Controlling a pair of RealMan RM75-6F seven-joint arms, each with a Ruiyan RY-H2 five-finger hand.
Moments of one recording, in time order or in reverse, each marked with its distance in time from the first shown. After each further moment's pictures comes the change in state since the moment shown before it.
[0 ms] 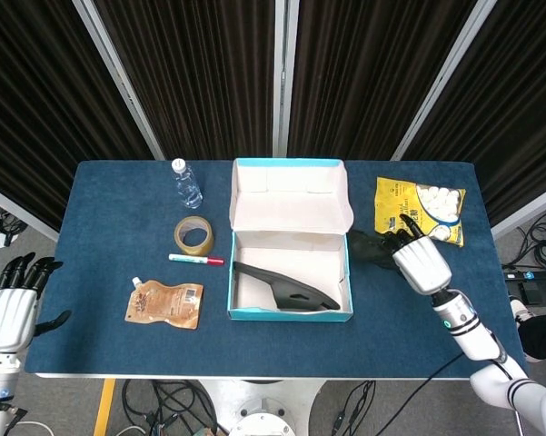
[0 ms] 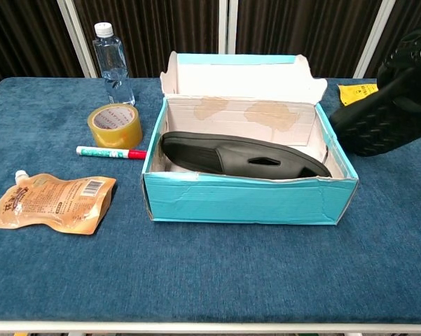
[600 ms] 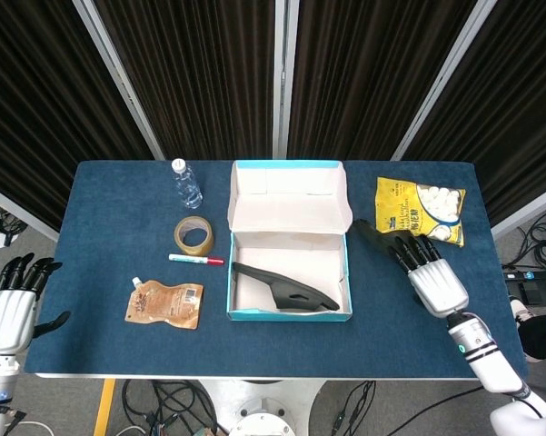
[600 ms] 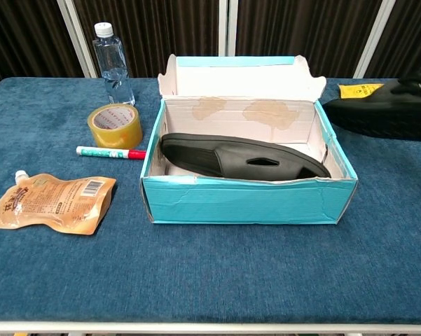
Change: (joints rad) left arm 0.008 0.010 0.005 -0.016 0.012 0.016 0.014; right arm -0.081 0.297 -0.034 -0.551 0.169 -0.250 -0.357
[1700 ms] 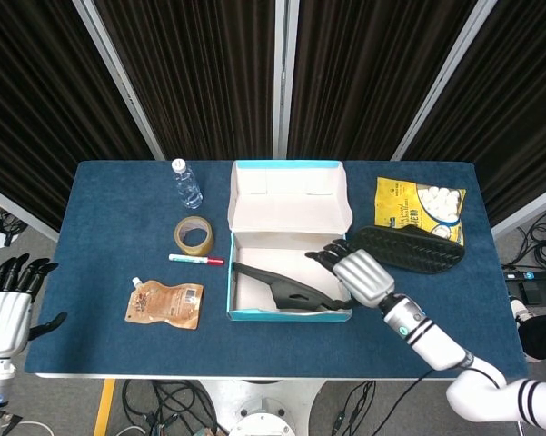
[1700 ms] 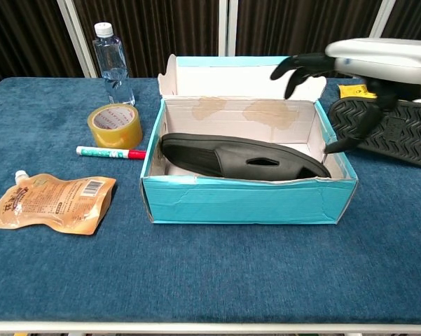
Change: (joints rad) left arm 0.013 0.020 0.002 -0.021 0.010 0.022 0.003; right arm 0.253 0.014 0.167 -0.326 0.081 -0.319 0.242
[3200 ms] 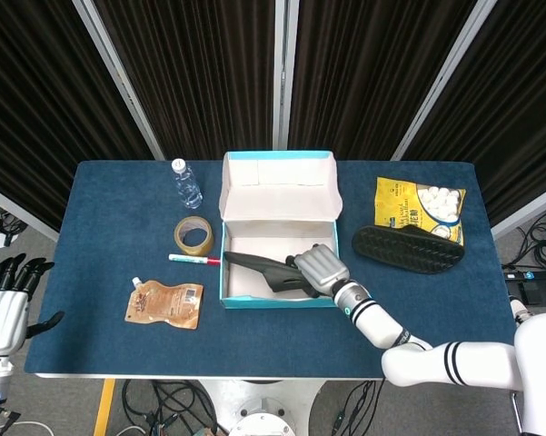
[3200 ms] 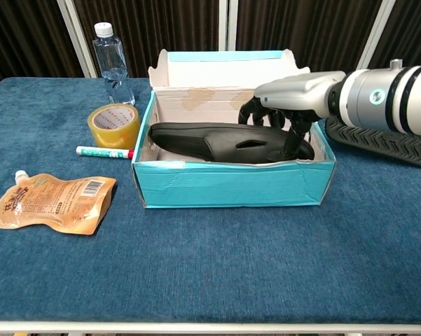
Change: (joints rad) left arm -0.001 -0.021 -0.010 0.053 -0.018 -0.014 -0.040; right arm 0.354 -0.173 -0.077 0.038 0.665 -0.048 -0.465
